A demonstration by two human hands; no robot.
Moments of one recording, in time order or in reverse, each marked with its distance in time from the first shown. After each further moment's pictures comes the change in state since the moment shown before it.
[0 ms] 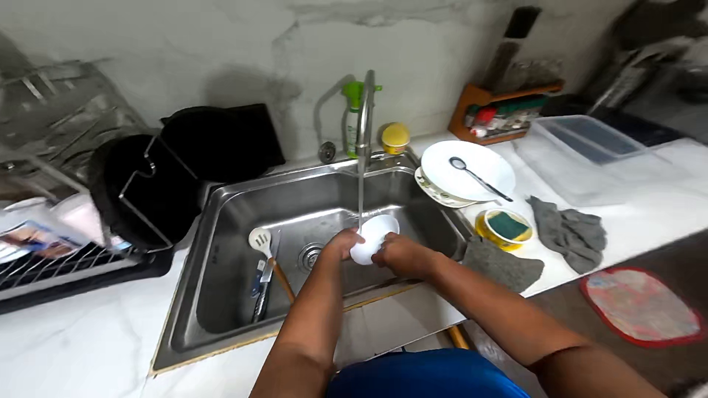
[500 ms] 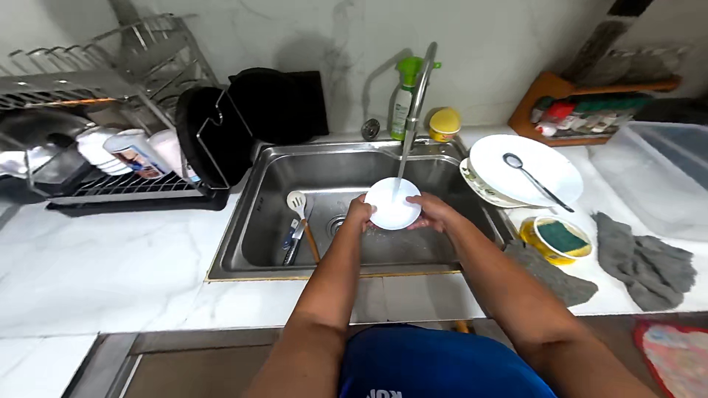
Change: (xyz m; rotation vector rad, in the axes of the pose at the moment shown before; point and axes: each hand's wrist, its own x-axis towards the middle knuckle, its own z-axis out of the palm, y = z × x) left_hand -0.033 0.003 -0.016 -0.283 0.404 0.136; right_hand 0.051 0.046 -0.006 1.518 0.405 0.736
